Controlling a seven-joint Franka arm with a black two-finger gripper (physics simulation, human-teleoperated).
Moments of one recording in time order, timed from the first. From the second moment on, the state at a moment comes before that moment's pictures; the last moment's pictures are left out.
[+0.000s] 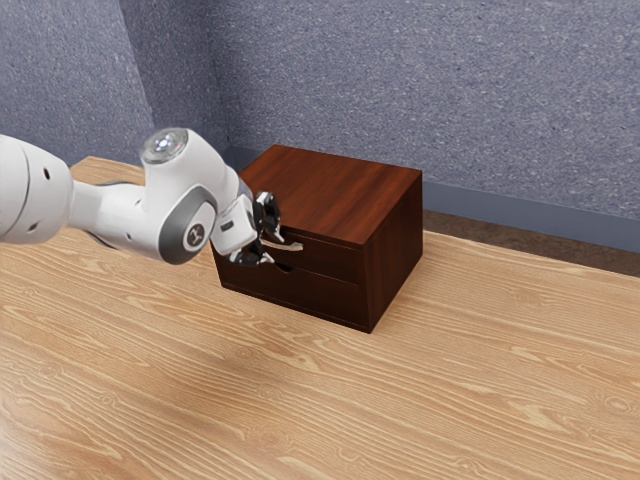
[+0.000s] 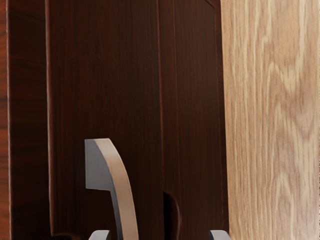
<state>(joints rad) -0.40 0.13 0.32 -2.18 -0.09 2.83 1.60</state>
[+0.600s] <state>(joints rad) -0.39 0.17 0.32 -2.16 -0.11 2.83 1.60</state>
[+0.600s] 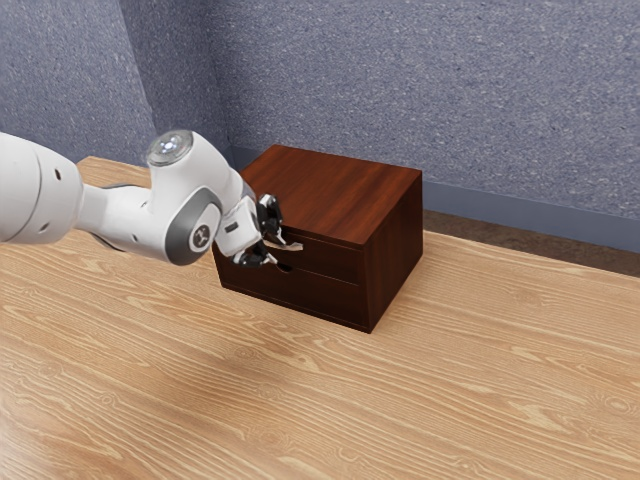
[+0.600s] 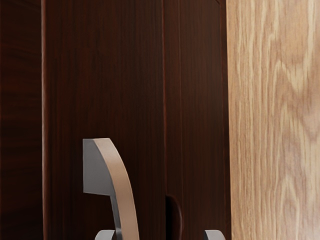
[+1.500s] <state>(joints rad) -0.39 0.14 0.32 -2.19 -0.16 2.83 1.60</state>
